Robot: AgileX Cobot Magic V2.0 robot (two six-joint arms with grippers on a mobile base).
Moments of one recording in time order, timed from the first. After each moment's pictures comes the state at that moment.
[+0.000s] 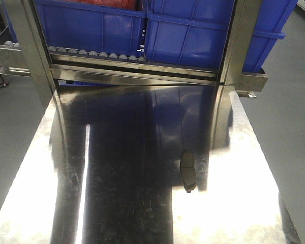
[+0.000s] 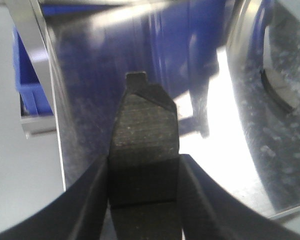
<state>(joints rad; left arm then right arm) -0.46 0.45 -0.65 0.16 0.85 -0.30 0.16 0.20 -0.47 0.01 0.44 -0.06</state>
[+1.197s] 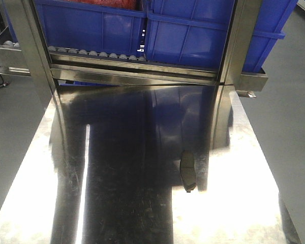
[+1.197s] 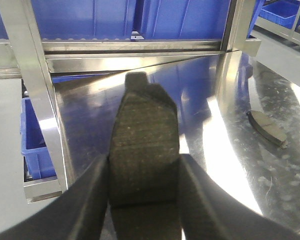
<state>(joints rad) -0.46 0.20 -0.55 0.17 0.76 -0.22 0.16 0.30 -0.52 0.01 0.52 -0.03</state>
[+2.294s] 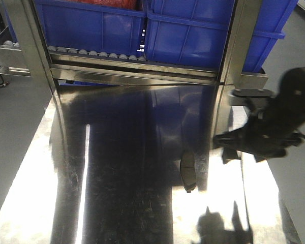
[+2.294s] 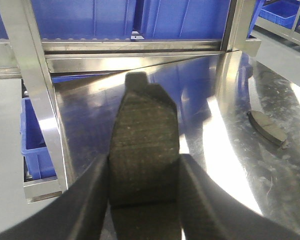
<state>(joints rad) -0.46 0.20 -0.55 0.17 0.76 -0.22 0.27 1.62 -1.16 0.07 0.96 0.11</state>
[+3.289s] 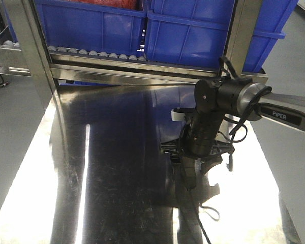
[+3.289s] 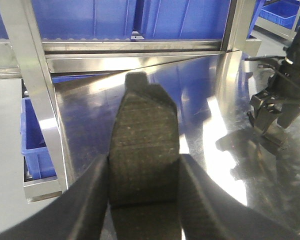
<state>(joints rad) -0.46 0.20 -0.55 0.17 0.76 -0.22 0.42 2.06 -1.49 0.13 1.07 0.26</state>
